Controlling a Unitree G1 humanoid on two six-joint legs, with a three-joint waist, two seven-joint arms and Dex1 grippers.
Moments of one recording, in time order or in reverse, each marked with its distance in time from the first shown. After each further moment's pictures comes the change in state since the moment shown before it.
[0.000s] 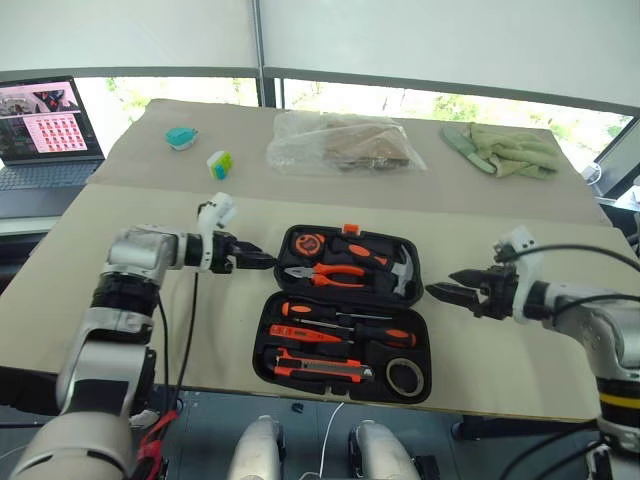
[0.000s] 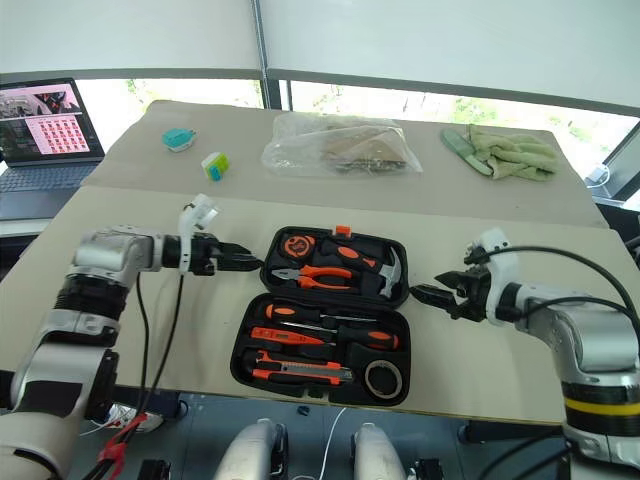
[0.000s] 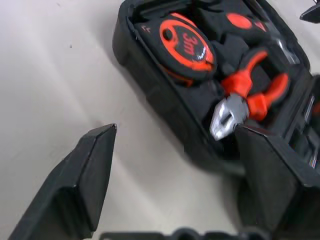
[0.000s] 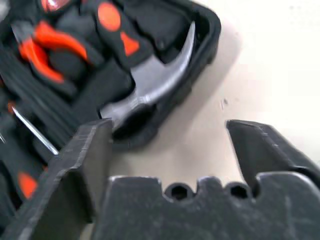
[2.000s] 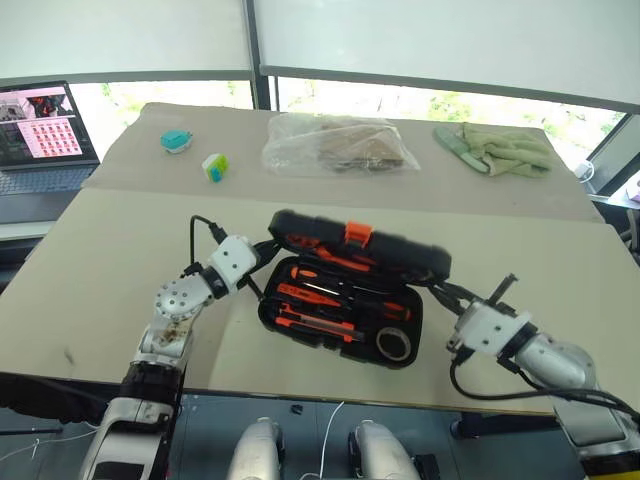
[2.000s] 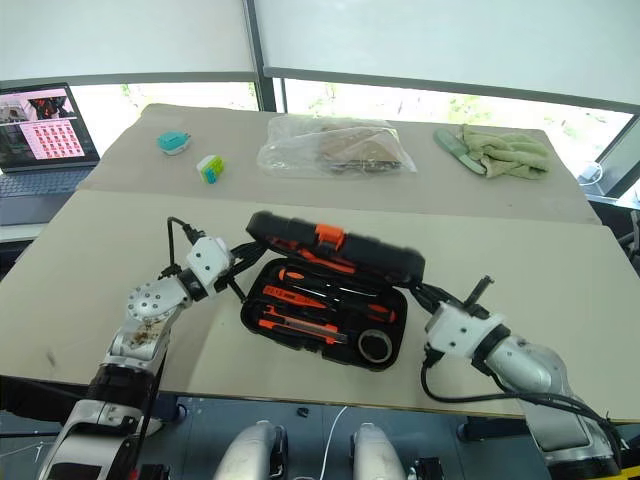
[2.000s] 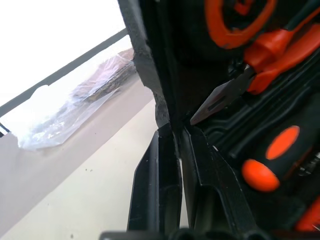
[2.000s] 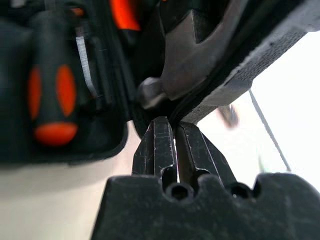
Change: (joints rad) left arm 0.535 -0.089 0.060 -0.397 0.207 -1.166 0.453; right arm 0.480 -0.012 0.160 -0.036 -0.761 -1.558 -0.300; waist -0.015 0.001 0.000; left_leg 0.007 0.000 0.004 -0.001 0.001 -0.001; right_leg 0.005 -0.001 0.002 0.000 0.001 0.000
